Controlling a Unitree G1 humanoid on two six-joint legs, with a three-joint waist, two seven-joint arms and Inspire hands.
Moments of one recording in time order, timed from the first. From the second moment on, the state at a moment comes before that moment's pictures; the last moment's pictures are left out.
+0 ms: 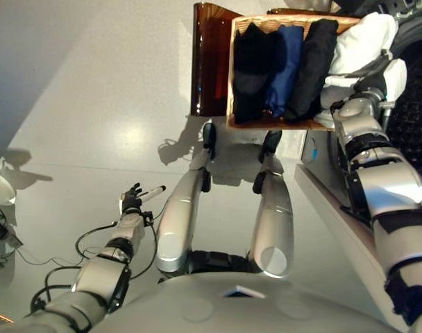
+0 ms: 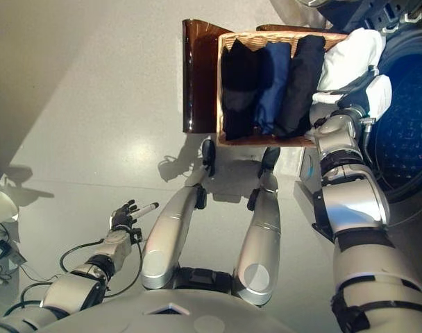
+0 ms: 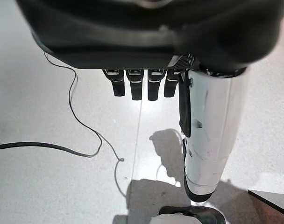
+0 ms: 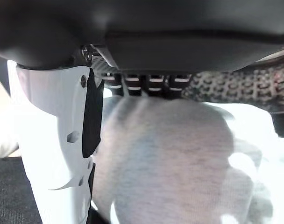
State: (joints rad) left arm -0.23 0.20 -0.22 1.17 -0.43 -0.07 0.29; right arm -0.98 -0.53 0.25 1.32 0.05 0.09 -0.56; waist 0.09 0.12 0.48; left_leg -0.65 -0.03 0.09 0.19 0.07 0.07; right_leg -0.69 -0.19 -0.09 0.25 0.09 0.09
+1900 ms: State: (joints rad) left arm -0.19 0.23 -0.12 1.20 -0.42 -0.03 0.28; right arm -0.61 -0.45 0.11 1.08 0.21 0.04 -0.52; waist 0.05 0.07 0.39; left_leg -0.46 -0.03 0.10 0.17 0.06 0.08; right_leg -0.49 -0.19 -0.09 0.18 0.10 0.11
